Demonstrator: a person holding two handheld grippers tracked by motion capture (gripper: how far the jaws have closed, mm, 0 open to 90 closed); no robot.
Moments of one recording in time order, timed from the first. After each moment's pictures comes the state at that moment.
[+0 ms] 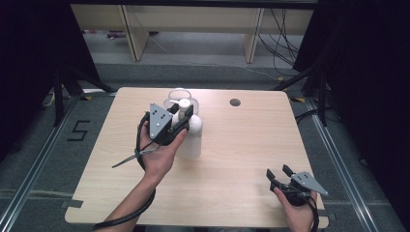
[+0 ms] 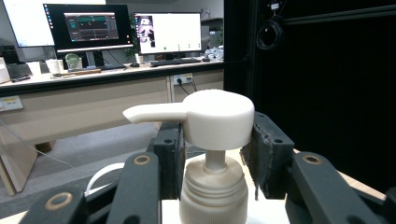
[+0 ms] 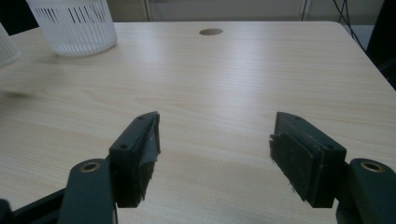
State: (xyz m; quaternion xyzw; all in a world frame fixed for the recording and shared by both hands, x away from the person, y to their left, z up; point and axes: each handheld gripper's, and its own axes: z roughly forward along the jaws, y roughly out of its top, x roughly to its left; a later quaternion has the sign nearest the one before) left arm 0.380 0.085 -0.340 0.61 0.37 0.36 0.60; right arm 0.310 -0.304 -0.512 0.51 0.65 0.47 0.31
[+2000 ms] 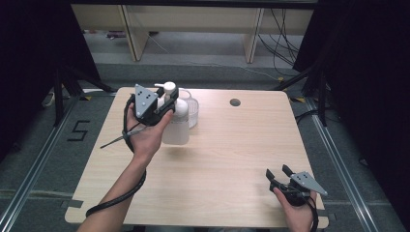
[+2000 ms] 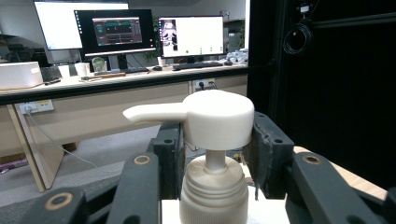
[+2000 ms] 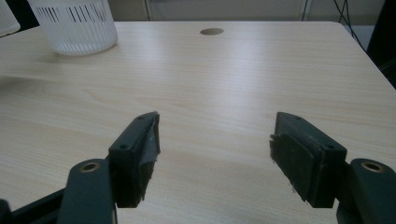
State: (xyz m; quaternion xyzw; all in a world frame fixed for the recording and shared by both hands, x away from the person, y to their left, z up) left arm 0.416 0.117 -0.322 0.60 0.39 0.38 0.59; right arm 0.312 -0.302 -0.513 0.50 0.65 0.48 0.32
